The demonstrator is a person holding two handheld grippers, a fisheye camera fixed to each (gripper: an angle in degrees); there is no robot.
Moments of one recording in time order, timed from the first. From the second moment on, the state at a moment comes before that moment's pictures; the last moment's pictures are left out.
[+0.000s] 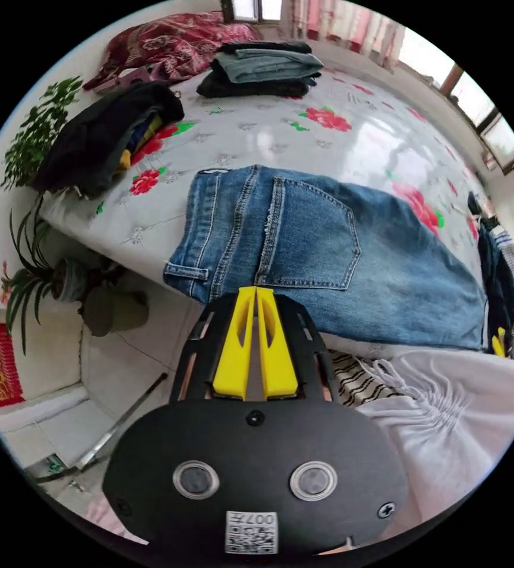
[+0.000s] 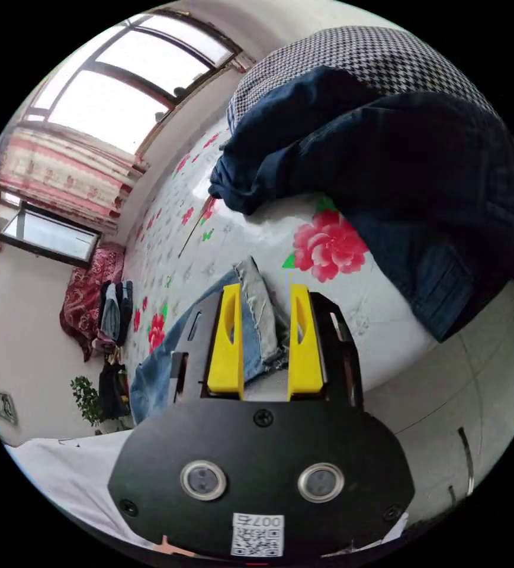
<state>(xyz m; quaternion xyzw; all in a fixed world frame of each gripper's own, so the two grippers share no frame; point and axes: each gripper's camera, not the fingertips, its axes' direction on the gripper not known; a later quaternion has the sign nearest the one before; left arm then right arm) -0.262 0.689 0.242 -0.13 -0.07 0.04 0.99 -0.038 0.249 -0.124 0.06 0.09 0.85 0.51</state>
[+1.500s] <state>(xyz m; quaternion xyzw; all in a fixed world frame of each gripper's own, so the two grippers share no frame) -0.571 0.773 0.233 0.01 0.29 -0.32 0.90 -0.133 -0.237 0.136 -0.04 -0.13 0.29 0.95</state>
